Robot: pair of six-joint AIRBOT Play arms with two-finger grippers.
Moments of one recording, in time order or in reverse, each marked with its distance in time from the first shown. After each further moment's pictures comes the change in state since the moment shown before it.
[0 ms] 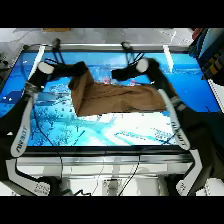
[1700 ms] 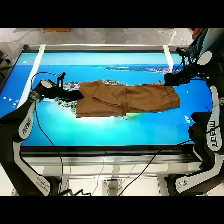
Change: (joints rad) left arm 0.207 -0.242 -0.102 0.126 -0.281 0.142; right arm -0.467 0.171 -0.207 -0.032 0.328 -0.190
